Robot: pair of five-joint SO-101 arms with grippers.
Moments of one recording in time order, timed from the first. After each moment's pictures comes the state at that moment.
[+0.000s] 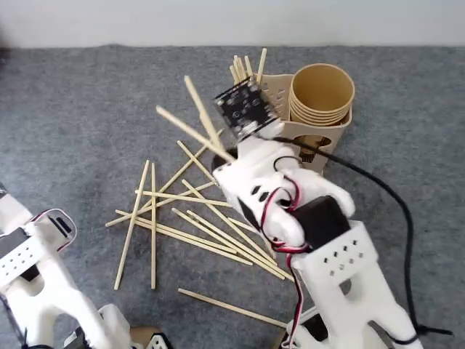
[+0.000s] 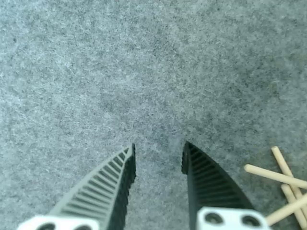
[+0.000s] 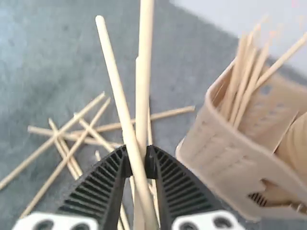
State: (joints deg) left arm -45.3 -30.1 57.4 55.0 11.5; right arm -33.1 -37.6 16.8 64.9 3.9
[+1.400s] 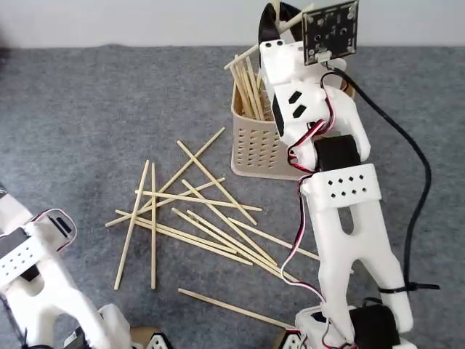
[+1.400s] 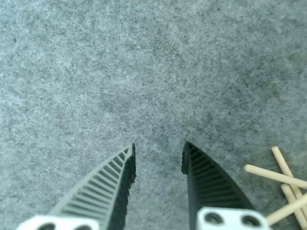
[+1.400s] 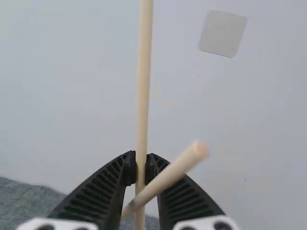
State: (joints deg) left arm -45.3 -30.1 57.4 55.0 11.5; right arm -14.6 -17.9 7.5 16.1 3.9
